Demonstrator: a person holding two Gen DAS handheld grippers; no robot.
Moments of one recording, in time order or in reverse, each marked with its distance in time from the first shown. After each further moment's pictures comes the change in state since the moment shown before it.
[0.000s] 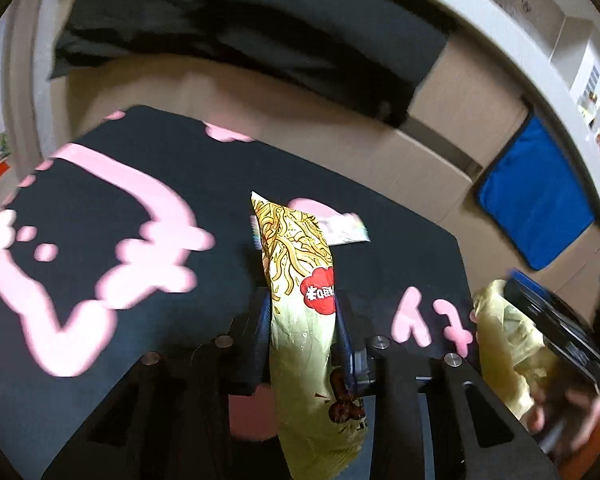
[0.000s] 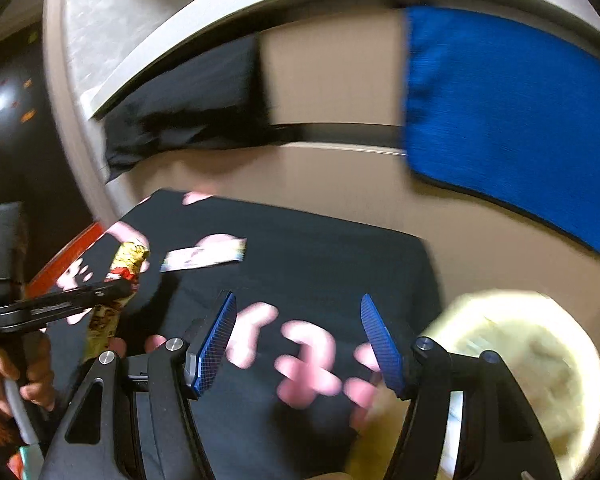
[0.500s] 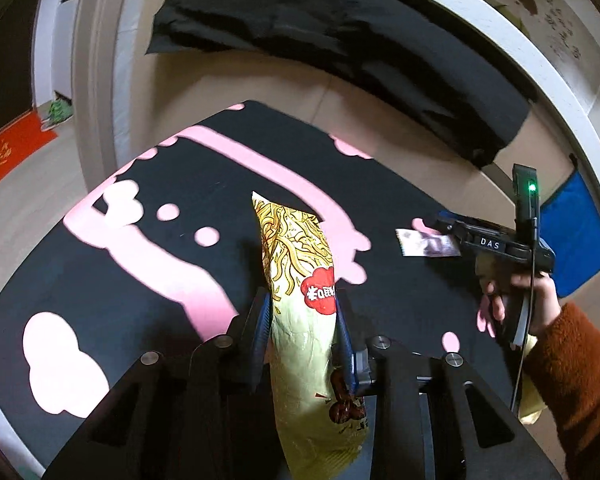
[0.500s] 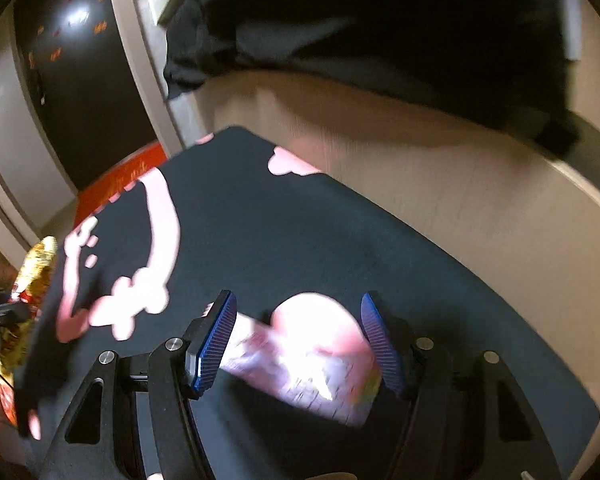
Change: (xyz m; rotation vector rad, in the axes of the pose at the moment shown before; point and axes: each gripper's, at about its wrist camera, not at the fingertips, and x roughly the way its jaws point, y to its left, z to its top) left arm -0.047 0.121 -0.005 -0.136 -0.001 0.099; right arm 0.210 0.097 0.074 -0.264 0.253 0.270
